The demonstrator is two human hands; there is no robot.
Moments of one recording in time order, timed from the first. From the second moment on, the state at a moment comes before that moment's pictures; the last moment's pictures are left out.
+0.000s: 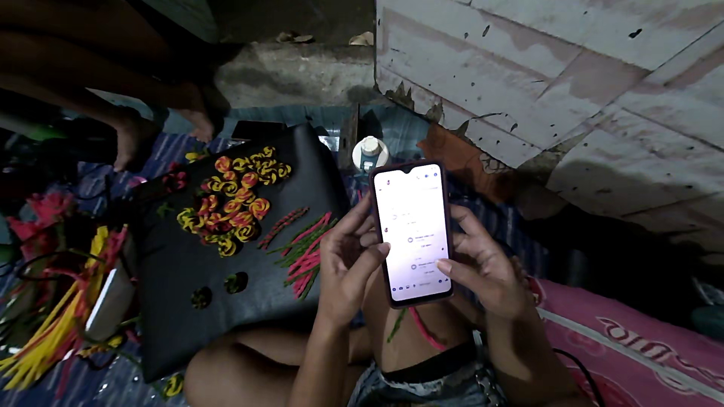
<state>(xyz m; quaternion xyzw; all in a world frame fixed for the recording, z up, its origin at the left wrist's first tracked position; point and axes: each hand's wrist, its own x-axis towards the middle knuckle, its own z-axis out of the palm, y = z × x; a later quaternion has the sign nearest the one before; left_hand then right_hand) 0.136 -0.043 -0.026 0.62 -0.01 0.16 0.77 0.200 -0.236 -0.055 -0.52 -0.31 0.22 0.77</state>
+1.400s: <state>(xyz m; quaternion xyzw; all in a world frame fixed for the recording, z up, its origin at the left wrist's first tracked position) 0.134 -0.046 -0.025 0.64 0.01 0.17 0.75 0.204 -0.232 -0.057 -0.46 -0.30 0.24 0.80</state>
